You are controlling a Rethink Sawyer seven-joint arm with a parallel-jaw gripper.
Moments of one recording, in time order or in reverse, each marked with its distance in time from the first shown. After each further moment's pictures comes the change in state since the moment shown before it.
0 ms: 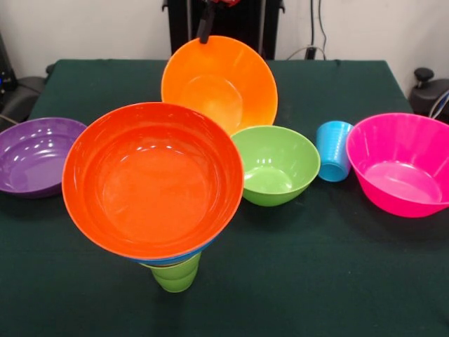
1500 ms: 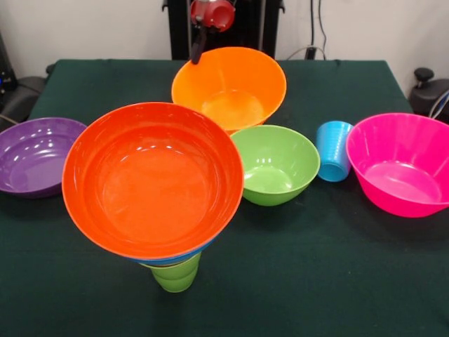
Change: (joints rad) arm -0.054 0.349 -0.031 0.090 0.046 -0.571 0.000
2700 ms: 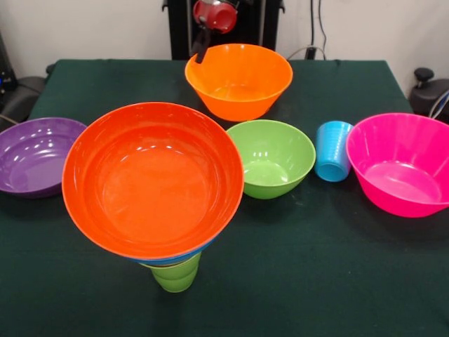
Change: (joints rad) arm 0.051 0.135 -0.010 0.035 0.101 -0.102 0.000
